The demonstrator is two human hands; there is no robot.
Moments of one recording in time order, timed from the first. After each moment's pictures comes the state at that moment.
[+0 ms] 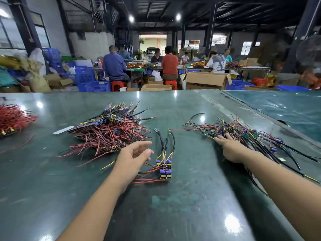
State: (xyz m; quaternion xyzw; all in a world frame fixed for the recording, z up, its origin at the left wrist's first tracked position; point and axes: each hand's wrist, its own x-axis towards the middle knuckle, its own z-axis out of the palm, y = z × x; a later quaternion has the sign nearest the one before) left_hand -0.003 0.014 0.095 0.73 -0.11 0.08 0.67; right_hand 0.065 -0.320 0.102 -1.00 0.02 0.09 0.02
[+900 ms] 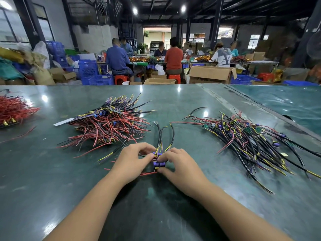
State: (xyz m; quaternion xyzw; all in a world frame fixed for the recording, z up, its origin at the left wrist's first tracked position) left_hand -0.011 0.004 0.095 0.89 -0.14 0.10 0.42; right_hand -0.031 -0.167 0.083 -0.93 -0.21 -0.13 0.28
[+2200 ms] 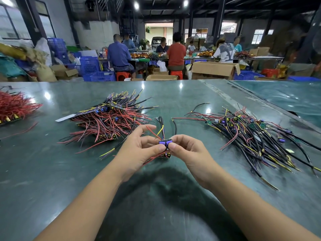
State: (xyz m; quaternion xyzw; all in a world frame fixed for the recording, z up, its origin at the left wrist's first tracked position) left_hand -0.021 -0.004 0.109 0.67 -0.15 -0.01 0.72; right_hand -0.034 -0.172 0.101 -0.65 -0.15 -0.01 0.75
